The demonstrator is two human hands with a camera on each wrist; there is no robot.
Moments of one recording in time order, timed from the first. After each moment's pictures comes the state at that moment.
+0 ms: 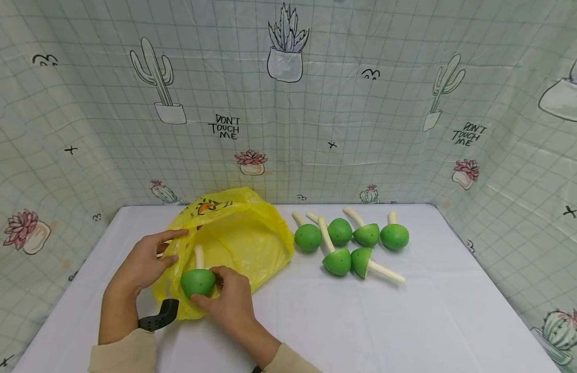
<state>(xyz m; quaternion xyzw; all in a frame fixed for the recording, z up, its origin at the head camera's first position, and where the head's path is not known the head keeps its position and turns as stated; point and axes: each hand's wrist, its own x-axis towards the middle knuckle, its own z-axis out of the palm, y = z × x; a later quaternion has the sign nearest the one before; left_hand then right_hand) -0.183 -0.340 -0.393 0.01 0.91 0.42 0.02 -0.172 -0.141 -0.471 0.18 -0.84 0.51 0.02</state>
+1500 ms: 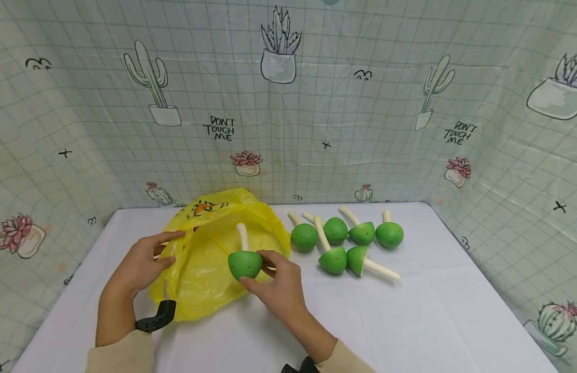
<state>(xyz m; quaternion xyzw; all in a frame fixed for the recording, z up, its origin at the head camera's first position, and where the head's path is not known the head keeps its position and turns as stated) -0.185 -0.340 -0.393 0.00 0.91 0.42 0.03 -0.180 -0.044 -0.441 0.18 -0.79 0.58 0.08</state>
